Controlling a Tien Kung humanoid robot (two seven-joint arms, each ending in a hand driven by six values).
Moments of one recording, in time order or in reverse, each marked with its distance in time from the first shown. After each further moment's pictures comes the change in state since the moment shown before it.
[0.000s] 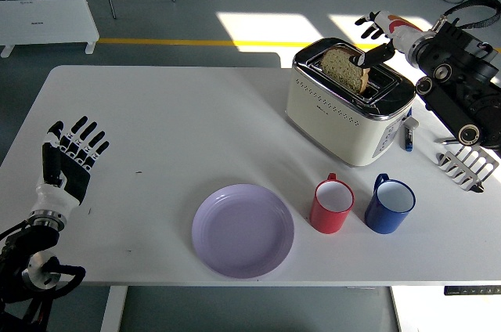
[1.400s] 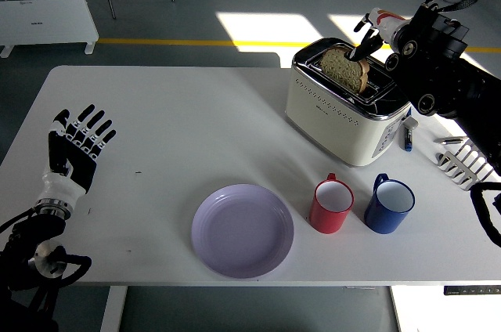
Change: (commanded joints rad) left arm -0.043 0.000 0.021 0.009 -0.003 0.004 -0.011; right arm 0.168 0.170 -0.124 -0.369 0.072 0.006 -0.029
